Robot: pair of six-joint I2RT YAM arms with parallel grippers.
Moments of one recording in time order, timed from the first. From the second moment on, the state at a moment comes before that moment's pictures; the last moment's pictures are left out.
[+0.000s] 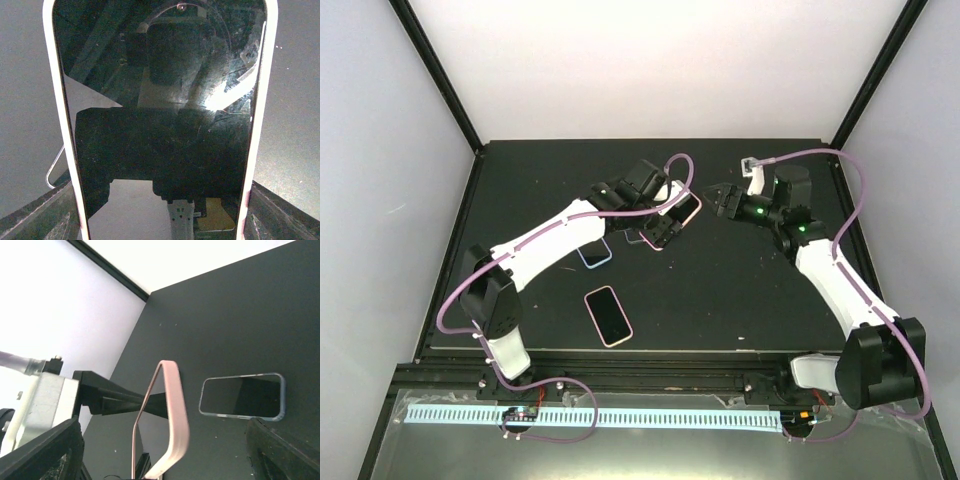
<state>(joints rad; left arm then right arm) -0.76 1.75 1.58 -0.72 0.05 0.07 0.19 1.28 0.95 -0.09 -0.70 0.56</state>
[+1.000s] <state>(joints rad) -0.76 1.68 1.58 -0.72 0.03 0.04 0.32 1.37 0.99 -0.02 -0.74 0.66</state>
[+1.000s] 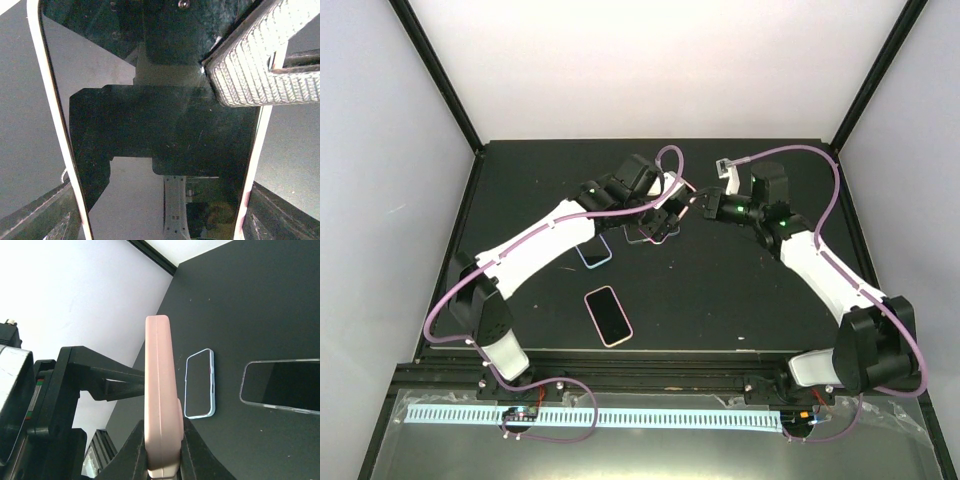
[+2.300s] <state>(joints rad) -0.61 1.29 1.34 -0.72 0.89 0.18 0.32 1.14 1.12 -0.26 -1.24 0.25</state>
